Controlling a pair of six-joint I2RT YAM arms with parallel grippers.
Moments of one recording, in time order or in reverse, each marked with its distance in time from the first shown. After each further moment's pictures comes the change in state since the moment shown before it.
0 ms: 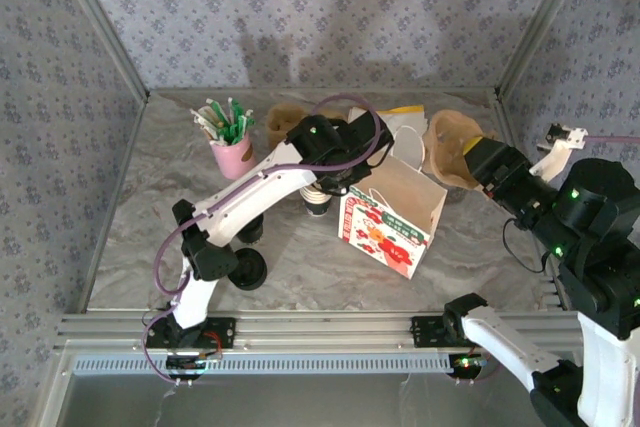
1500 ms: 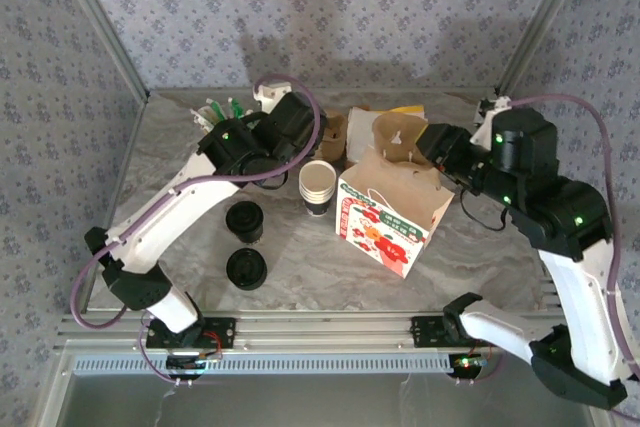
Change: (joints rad) left arm 0.121 -0.425 -0.398 0.319 -0.293 0.503; right arm 0.155 0.214 0.003 -0.019 0.018 0.061
